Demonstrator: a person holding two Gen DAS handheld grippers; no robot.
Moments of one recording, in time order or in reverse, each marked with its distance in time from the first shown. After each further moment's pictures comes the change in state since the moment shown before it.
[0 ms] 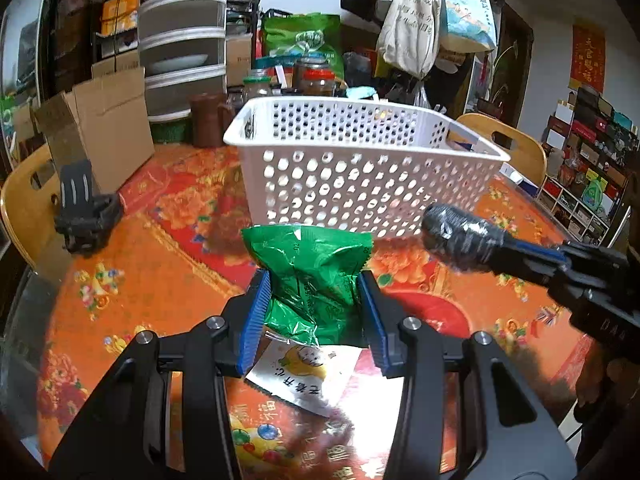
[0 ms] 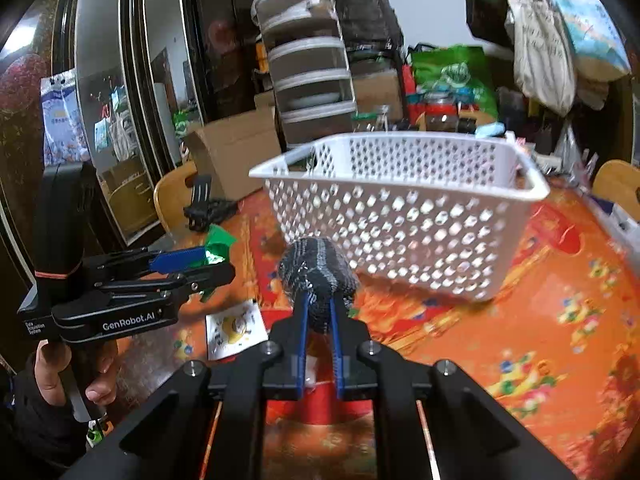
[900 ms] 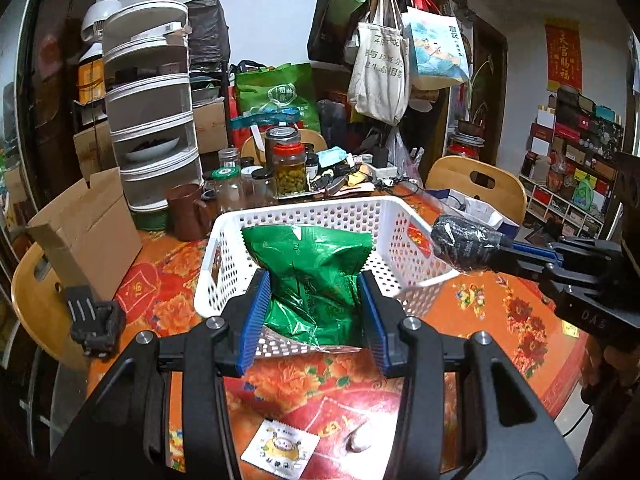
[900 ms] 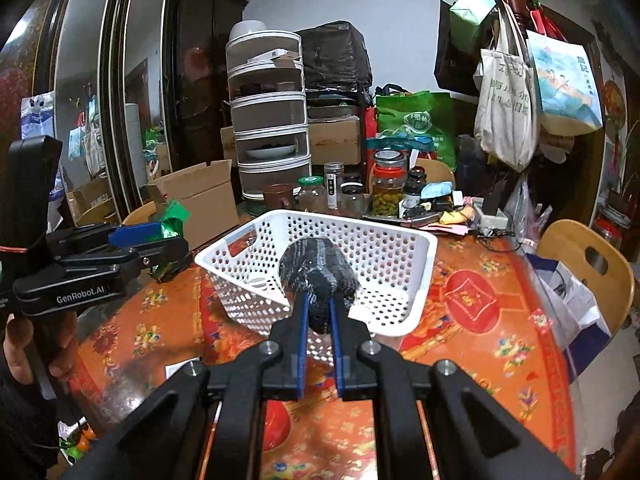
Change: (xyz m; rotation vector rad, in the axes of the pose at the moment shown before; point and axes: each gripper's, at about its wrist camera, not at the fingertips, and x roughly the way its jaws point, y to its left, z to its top) left arm -0.054 -0.059 0.133 0.099 -0.108 -0.018; right arm -0.057 -0.046 0.093 -0.053 -0.051 -0.145
